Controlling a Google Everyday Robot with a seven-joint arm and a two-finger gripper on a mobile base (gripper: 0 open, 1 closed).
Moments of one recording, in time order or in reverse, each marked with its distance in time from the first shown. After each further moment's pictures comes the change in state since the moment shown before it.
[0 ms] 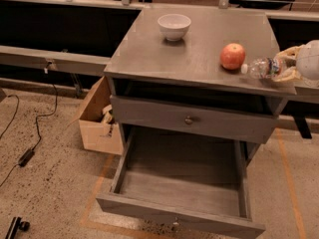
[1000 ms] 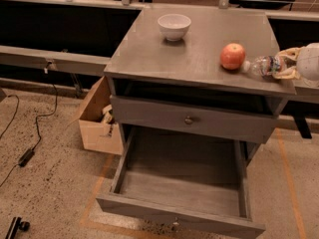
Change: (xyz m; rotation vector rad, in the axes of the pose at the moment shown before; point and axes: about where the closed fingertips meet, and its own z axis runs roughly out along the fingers) arm 0.020 0.000 0.024 -0.020 -0.026 0.020
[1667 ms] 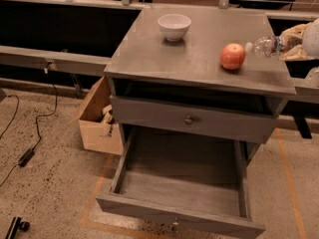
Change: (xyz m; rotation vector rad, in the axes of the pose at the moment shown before) arm -0.024 -0.051 -0.035 0.053 0.027 -0.031
